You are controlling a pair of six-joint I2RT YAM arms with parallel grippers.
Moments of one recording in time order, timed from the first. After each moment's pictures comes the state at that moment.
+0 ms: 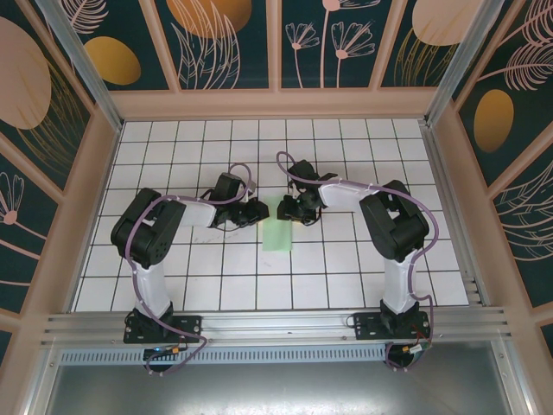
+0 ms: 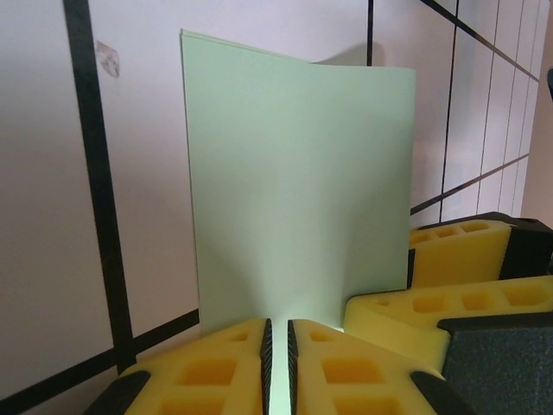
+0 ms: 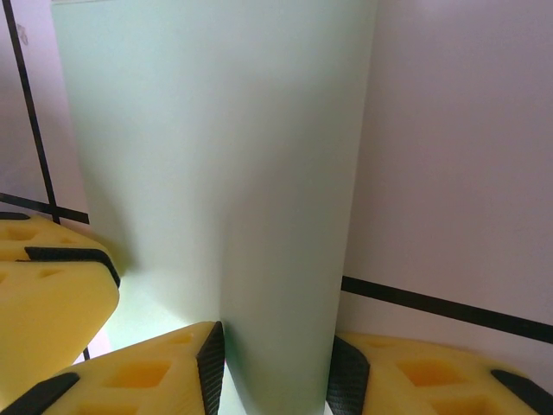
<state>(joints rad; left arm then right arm) -0.47 1.92 0.89 0.18 0.59 -0.79 0.61 1.99 1.23 -0.47 -0.29 0.59</state>
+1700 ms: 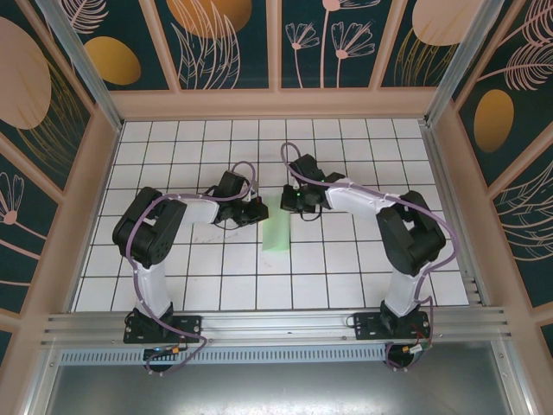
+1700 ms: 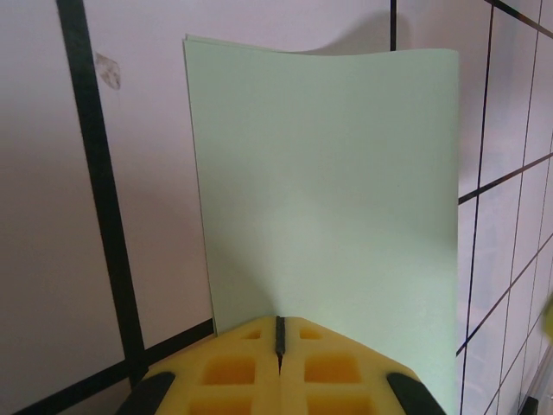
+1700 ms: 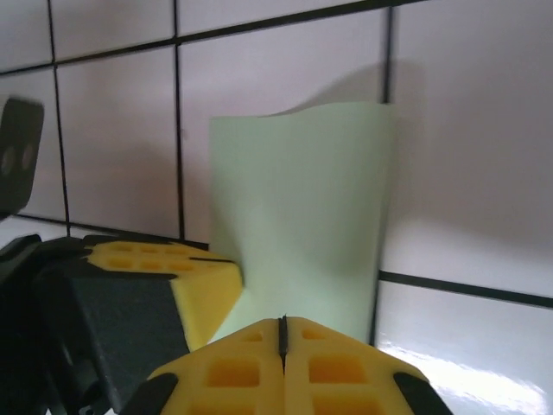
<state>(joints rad) -0.48 1.93 0.95 0.05 0.53 -0.71 0.64 1.83 1.20 -0.39 -0.22 0.69</state>
